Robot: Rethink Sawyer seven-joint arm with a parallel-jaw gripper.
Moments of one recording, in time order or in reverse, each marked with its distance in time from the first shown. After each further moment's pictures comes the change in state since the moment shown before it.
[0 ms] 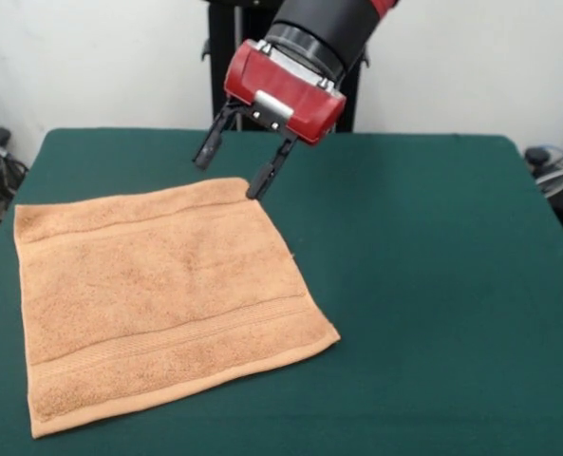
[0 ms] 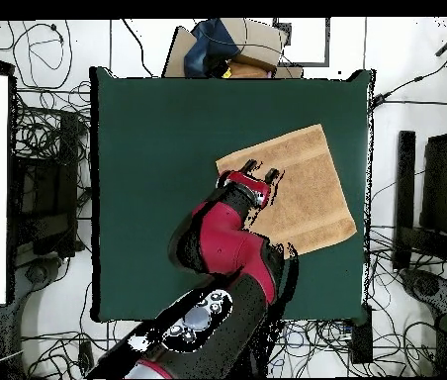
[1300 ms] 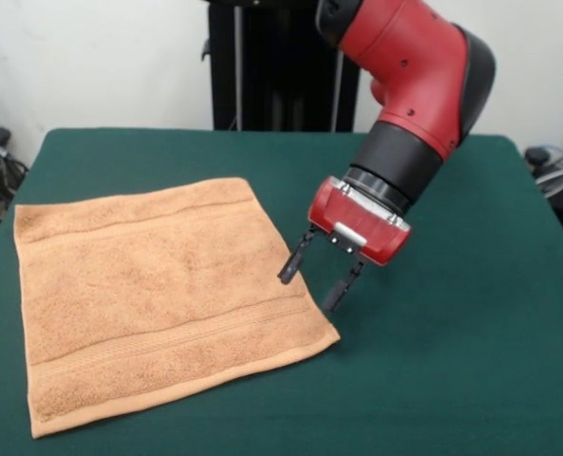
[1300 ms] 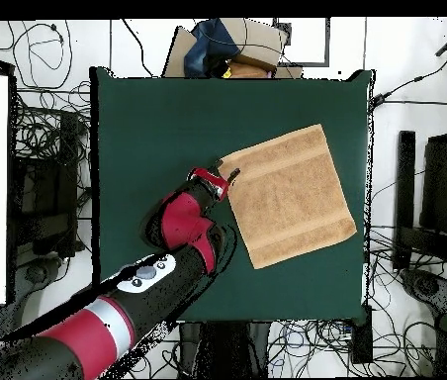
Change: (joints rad) arm 0.178 0.371 -0.022 -0.128 0.418 -0.009 0.000
